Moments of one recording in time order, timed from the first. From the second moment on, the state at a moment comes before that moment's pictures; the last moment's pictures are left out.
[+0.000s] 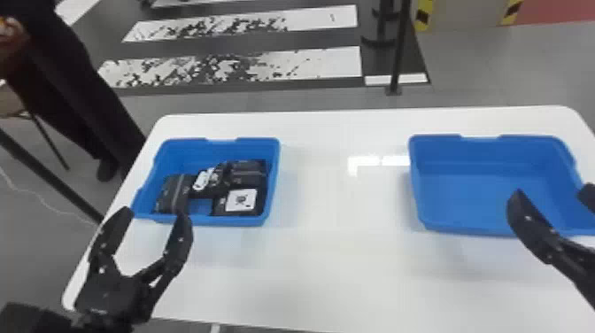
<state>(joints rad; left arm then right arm) 0.78 0.00 0.31 -2.03 0.25 -0.36 -0.35 0.76 -0.03 -0.20 -2.38 -0.25 0.22 0.35</state>
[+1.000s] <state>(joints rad) 0.78 0.00 0.30 -2.03 0.27 -0.37 -0.35 0.76 -0.03 -0.20 -2.38 -0.25 0.22 0.35</state>
